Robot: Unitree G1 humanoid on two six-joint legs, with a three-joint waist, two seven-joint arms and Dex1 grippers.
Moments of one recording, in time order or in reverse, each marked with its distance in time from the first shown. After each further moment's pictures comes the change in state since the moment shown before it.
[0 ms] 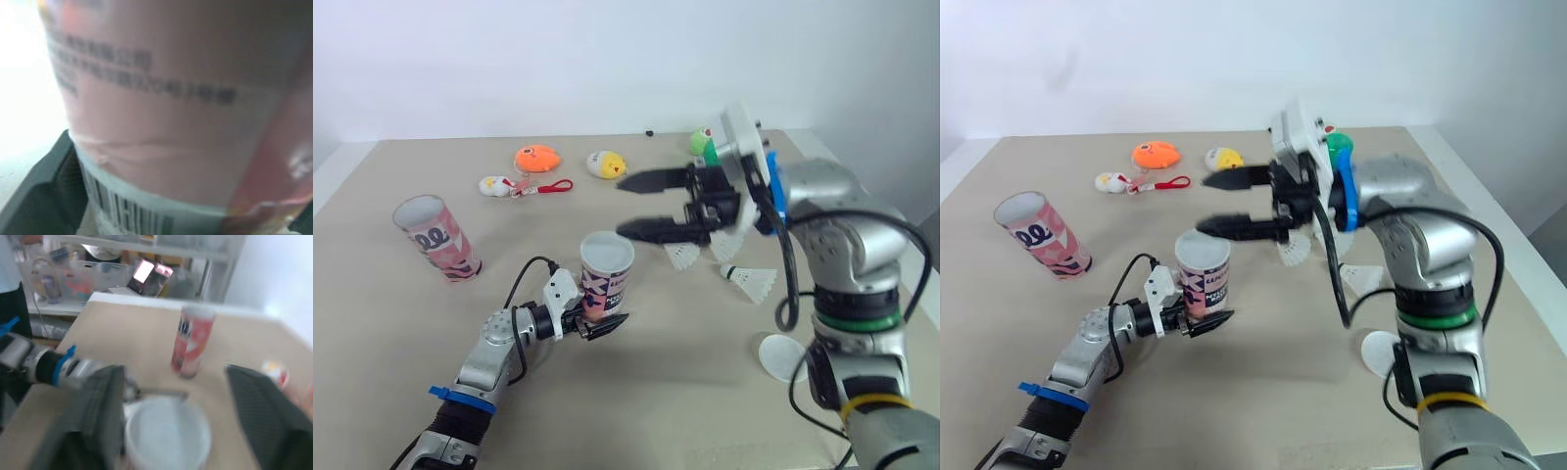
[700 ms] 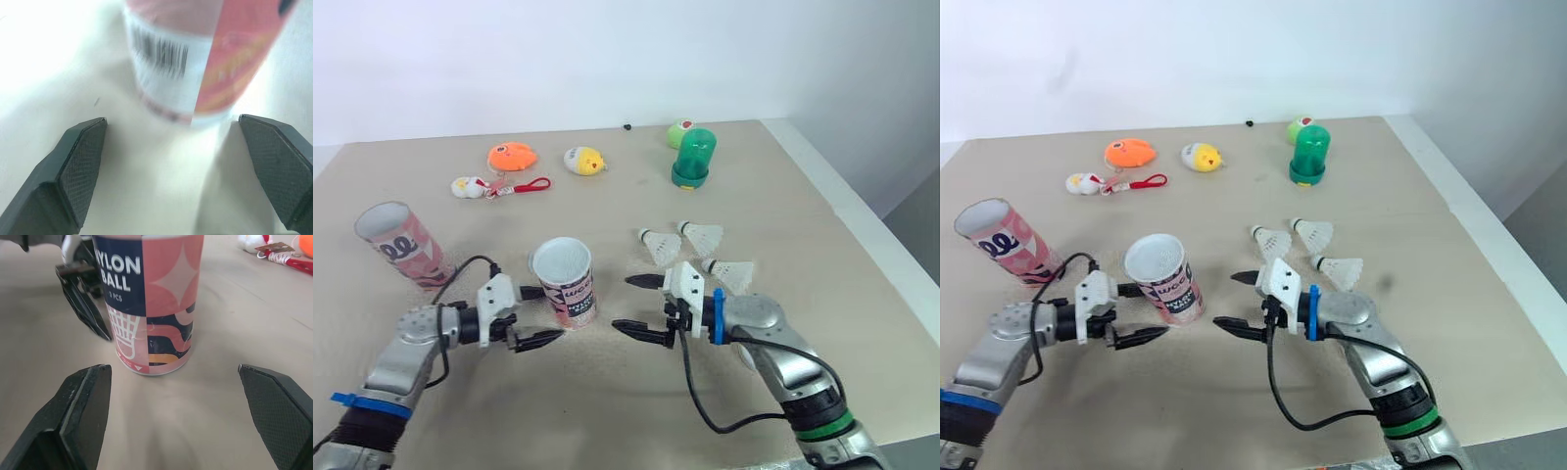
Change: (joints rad) left arm 0.095 0.384 0.156 -0.041 -0.094 0.009 -0.201; right arm 0.433 0.163 0.241 0.181 -0.323 -0.562 -0.218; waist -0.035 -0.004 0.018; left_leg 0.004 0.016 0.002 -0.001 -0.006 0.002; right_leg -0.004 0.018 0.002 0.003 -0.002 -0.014
